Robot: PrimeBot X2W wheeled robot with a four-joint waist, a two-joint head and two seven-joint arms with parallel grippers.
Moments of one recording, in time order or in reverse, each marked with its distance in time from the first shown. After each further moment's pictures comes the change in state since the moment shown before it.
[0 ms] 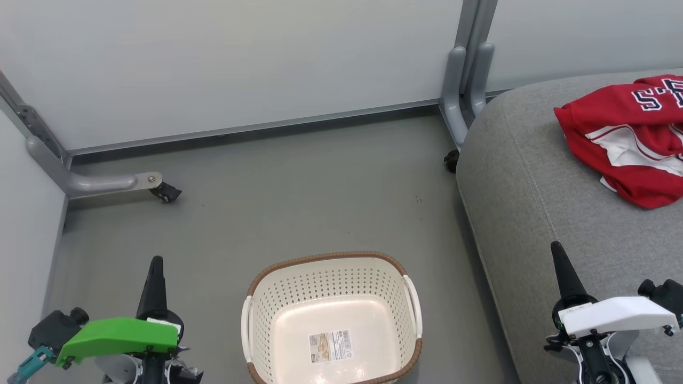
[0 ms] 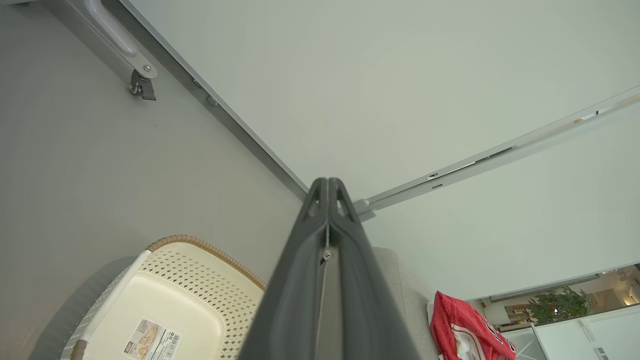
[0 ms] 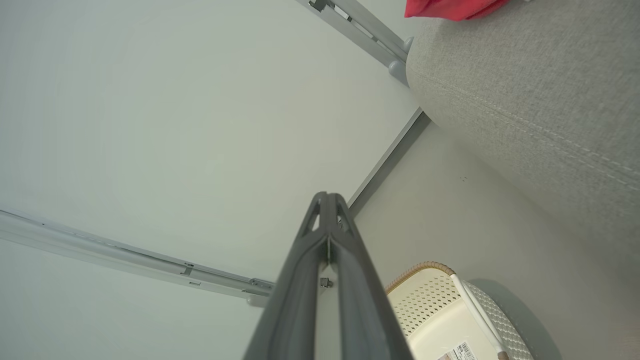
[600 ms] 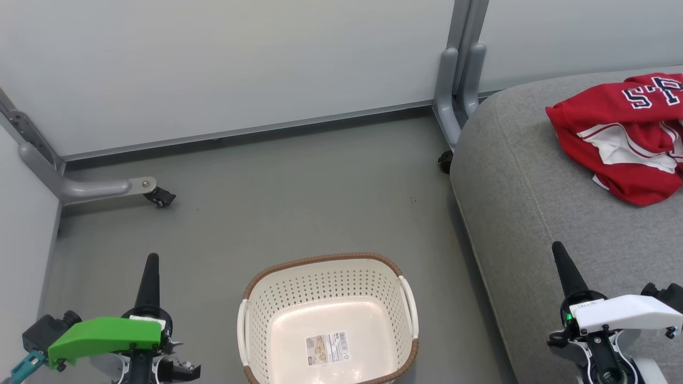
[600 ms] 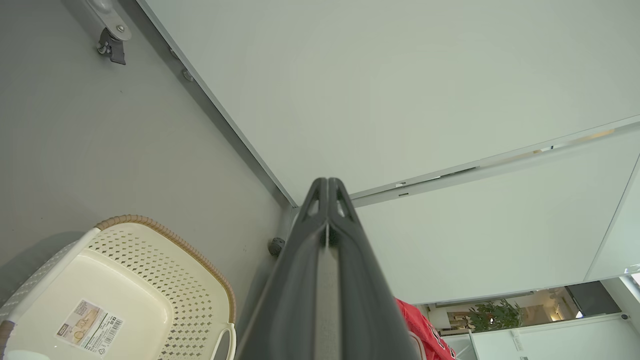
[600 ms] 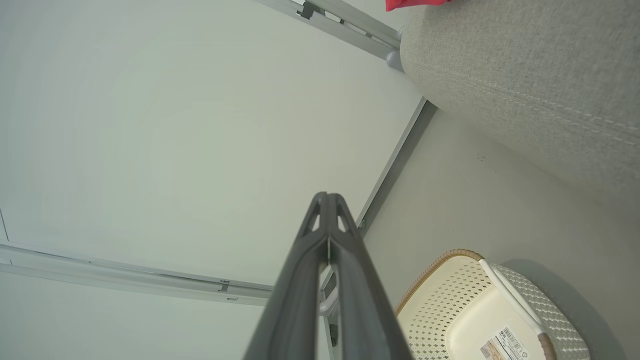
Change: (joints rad) left arm -0.010 0.000 0.027 0.002 -0.176 -0.015 0.046; right arm -0.011 -0.001 -0.017 0.014 0.173 0.000 0.046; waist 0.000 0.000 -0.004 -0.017
